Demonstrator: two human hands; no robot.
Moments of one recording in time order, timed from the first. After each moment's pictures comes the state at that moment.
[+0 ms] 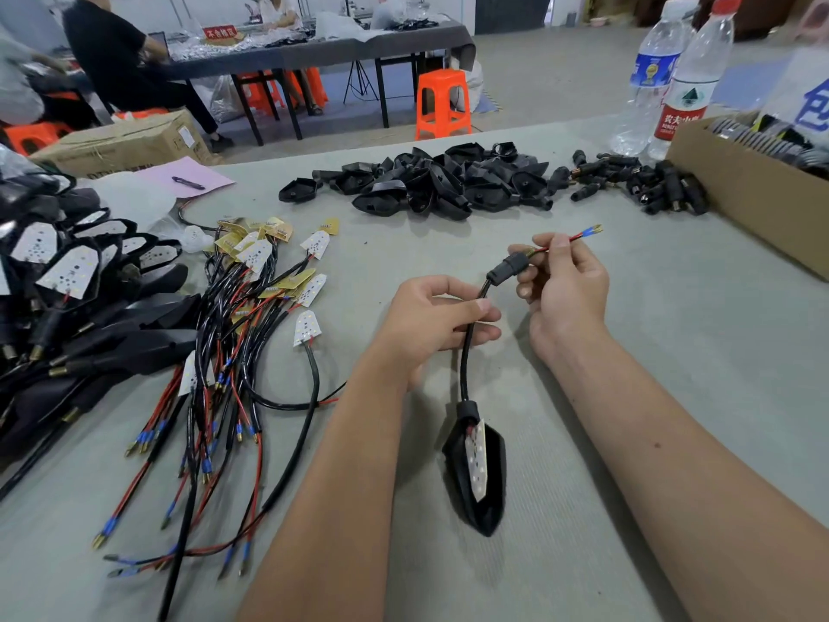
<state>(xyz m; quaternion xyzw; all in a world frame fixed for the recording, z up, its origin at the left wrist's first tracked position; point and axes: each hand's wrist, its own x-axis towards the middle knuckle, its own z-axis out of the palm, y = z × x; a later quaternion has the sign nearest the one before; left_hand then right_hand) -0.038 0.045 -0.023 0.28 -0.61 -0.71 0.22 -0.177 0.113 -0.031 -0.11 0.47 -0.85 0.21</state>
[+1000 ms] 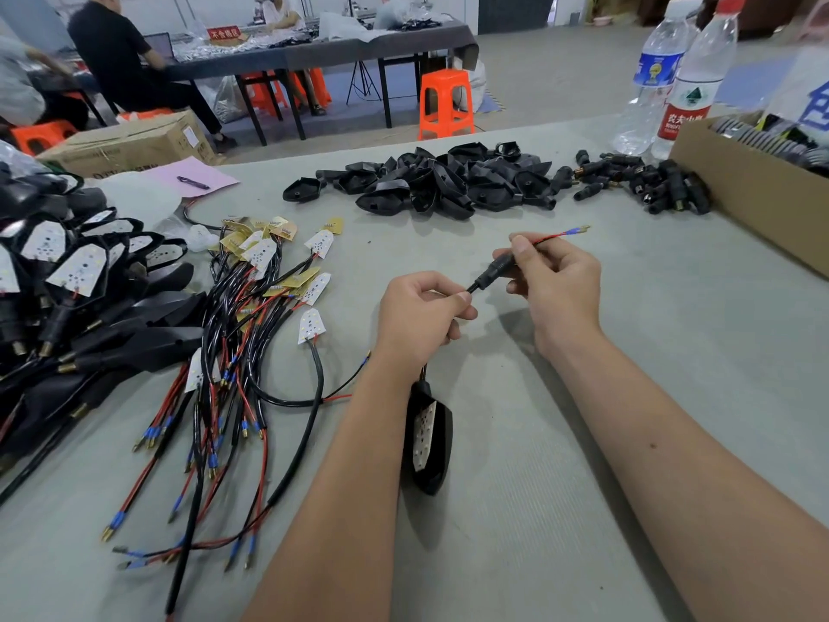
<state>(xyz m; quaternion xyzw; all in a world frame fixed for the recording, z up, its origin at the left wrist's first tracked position) -0.038 0.042 -0.028 0.35 -0.66 -0.59 0.30 -0.178 0.112 -0.040 -0.24 0.57 -0.77 0.16</state>
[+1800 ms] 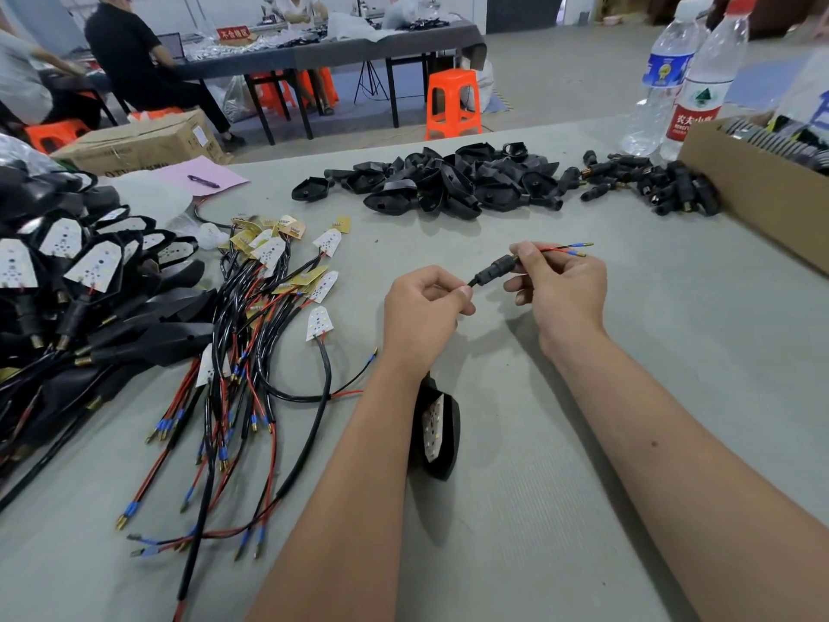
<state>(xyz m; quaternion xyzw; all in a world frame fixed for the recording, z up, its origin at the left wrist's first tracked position) -0.038 0.041 -0.033 0.35 -0.67 -0.55 0.34 -0.179 0.112 -0.040 -0.19 0.61 -0.75 0.16</state>
